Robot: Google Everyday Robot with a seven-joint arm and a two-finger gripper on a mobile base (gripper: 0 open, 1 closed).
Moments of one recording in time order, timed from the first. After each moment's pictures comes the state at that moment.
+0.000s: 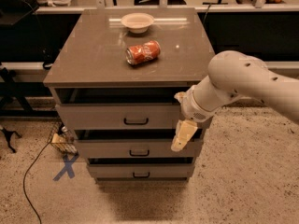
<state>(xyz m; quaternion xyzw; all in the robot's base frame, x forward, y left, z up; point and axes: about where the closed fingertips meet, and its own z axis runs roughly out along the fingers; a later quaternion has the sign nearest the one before) 0.537 -0.084 0.730 -0.65 0.72 0.10 0.23</state>
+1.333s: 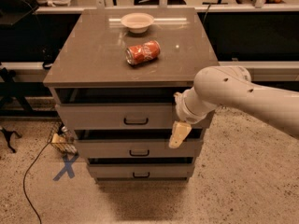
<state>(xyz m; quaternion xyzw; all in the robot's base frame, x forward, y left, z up) 0.575 -0.089 0.693 -0.65 0.72 0.02 0.24</state>
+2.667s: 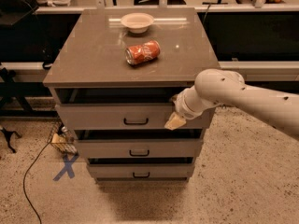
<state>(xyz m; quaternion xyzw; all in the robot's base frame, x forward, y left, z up) 0.624 -0.089 0.658 -0.64 0.72 0.04 0.27</state>
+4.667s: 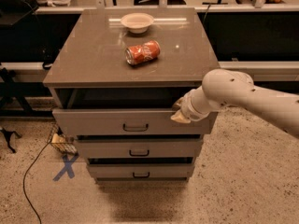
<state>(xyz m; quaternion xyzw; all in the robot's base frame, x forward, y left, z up) 0.612 -0.102 0.667 -0.62 0.73 0.05 0.27</state>
